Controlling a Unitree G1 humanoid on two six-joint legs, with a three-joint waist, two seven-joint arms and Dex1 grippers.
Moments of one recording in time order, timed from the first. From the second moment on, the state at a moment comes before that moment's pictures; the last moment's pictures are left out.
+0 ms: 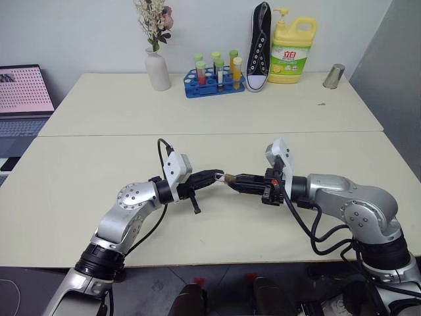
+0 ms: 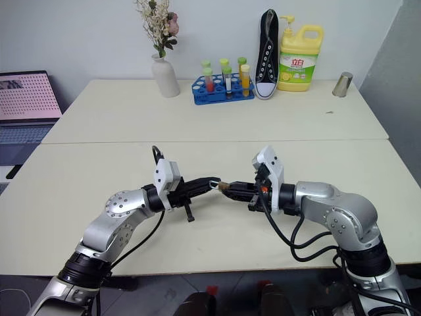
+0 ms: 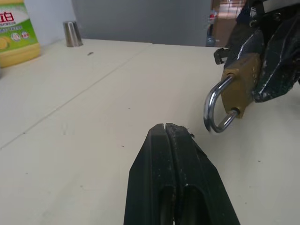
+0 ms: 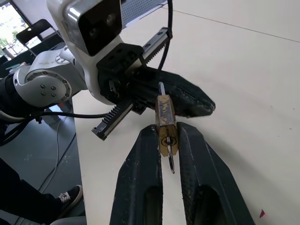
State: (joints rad) left arm -0.35 0.57 -0.20 -0.04 -0.51 0.11 -0.86; right arm -0.49 -0.52 0.11 -0.43 0.84 1.01 0.59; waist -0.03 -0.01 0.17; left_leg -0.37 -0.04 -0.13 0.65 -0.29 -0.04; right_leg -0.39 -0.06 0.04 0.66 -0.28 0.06
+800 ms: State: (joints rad) left arm -0.30 0.51 -0.10 -0.11 -0.51 0.25 -0.92; right arm -0.49 -0.53 0.11 -0.43 0.84 1.01 0.61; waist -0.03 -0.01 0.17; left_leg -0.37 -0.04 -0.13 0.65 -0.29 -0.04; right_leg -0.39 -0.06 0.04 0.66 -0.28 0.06
